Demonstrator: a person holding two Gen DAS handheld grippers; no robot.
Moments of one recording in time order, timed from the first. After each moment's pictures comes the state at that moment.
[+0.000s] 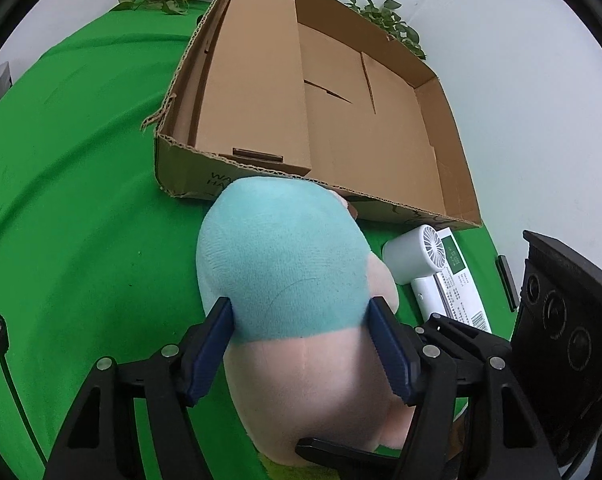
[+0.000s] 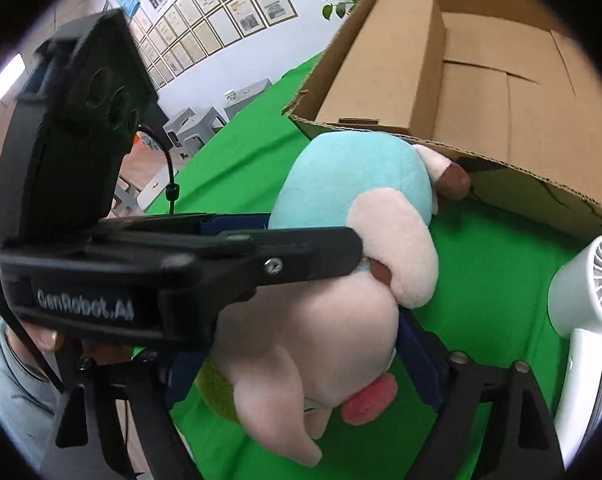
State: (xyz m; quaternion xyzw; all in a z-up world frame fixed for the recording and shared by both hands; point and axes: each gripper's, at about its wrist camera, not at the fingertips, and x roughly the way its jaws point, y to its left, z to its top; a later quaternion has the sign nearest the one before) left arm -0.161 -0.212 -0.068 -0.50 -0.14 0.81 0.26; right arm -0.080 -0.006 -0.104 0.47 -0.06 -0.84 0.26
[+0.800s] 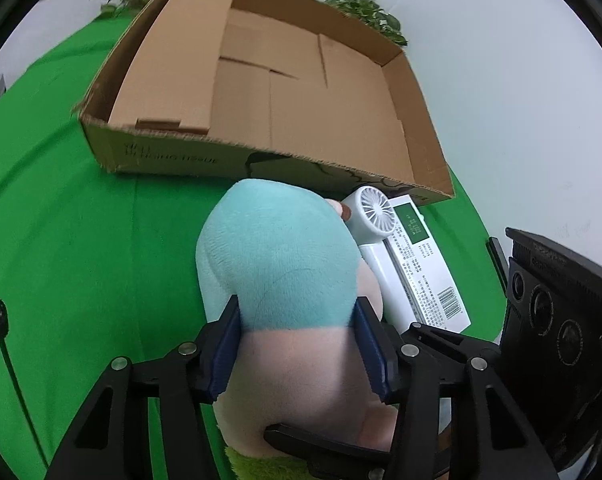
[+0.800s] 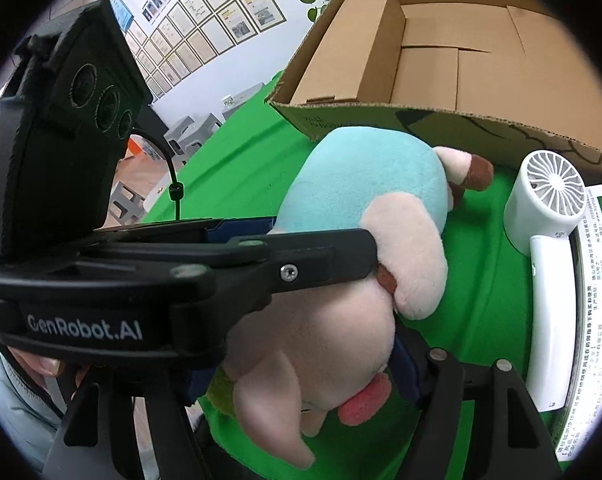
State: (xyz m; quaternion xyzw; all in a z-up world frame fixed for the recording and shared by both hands) left arm -0.109 -0.145 -0.043 -0.49 -0.12 0.82 0.26; right arm -0.073 0.028 -0.118 0.47 -0.10 -0.84 0.25
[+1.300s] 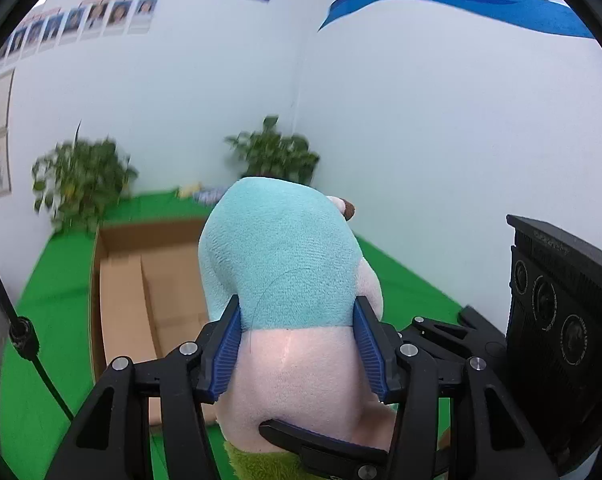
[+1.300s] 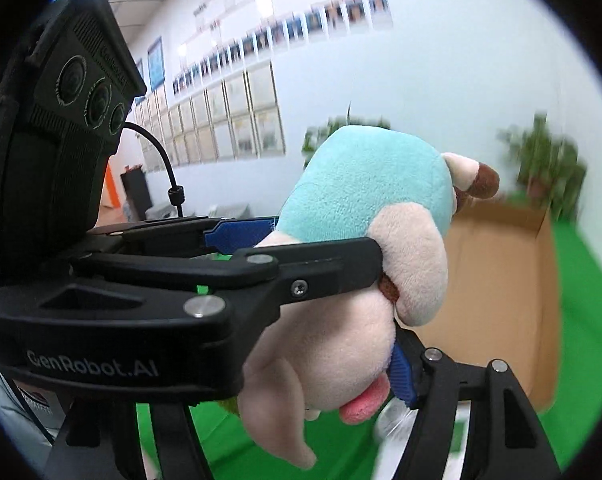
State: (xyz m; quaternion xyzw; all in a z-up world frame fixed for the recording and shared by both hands) left arm -0.125 -0.092 0.164 -0.23 0.00 0.92 0.32; right arm -0.058 0.086 0.070 0.23 -0.01 -0.95 0.20
